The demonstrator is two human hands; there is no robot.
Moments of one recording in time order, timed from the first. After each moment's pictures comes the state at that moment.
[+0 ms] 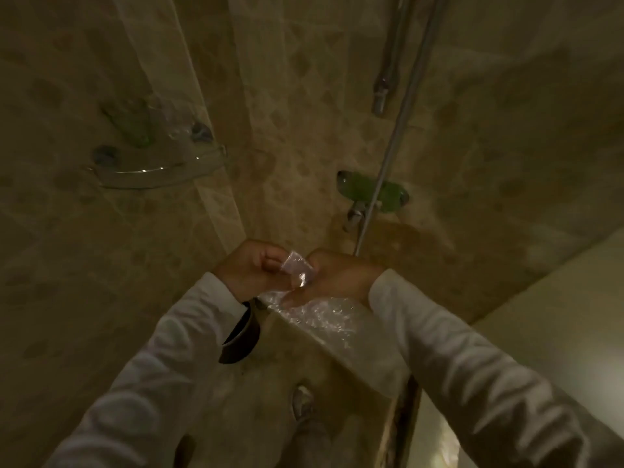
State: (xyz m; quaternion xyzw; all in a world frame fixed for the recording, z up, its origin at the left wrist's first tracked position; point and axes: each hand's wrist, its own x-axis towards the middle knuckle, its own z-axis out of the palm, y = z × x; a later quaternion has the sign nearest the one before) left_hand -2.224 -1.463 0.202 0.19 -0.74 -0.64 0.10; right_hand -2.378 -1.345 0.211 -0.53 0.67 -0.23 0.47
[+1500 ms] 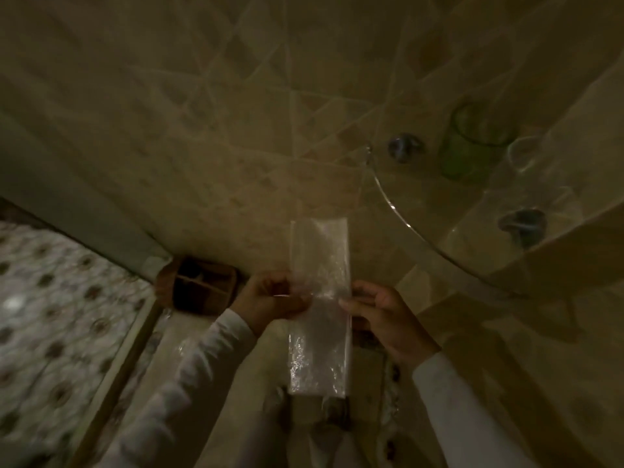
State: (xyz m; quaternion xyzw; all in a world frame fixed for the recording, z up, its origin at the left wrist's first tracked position) left_hand -2.158 -1.585 0.096 0.61 -0.25 -0.53 0.53; right_hand -2.365 -1.690 0.091 -0.47 0.37 -0.14 0.79
